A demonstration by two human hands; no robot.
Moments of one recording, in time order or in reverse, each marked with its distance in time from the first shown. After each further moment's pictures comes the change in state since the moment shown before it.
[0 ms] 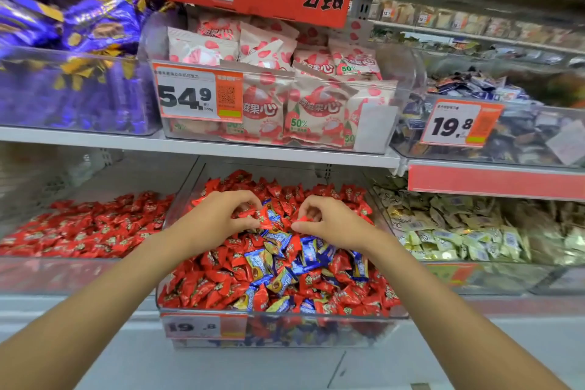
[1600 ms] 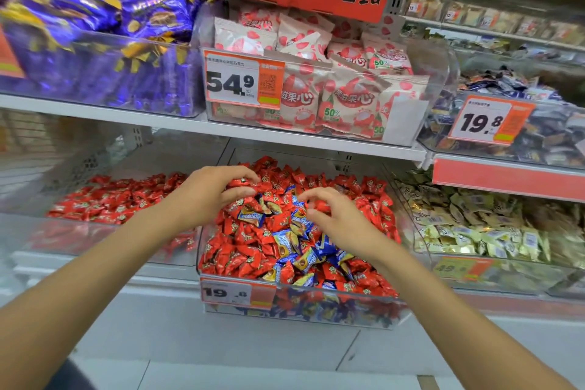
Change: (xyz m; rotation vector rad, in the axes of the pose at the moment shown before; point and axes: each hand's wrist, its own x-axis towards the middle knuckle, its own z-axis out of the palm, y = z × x) left_hand -0.039 -0.016 -0.038 0.049 0.121 -0.022; right_hand -0.026 -0.047 0.029 0.114 0.089 -0.038
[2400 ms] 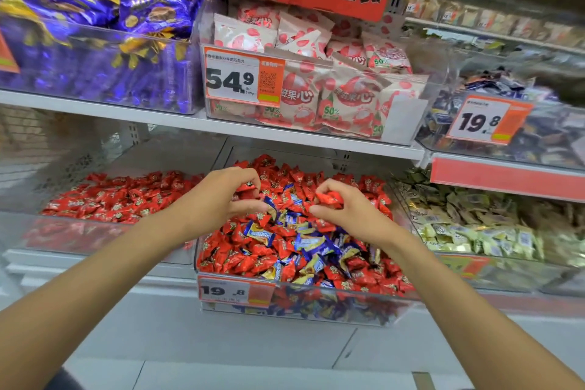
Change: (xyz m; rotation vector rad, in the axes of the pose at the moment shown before) left_hand -0.007 0.013 0.005 -0.057 -0.032 0.080; right_hand 0.007 0.021 -0.020 0.115 -0.062 -0.059
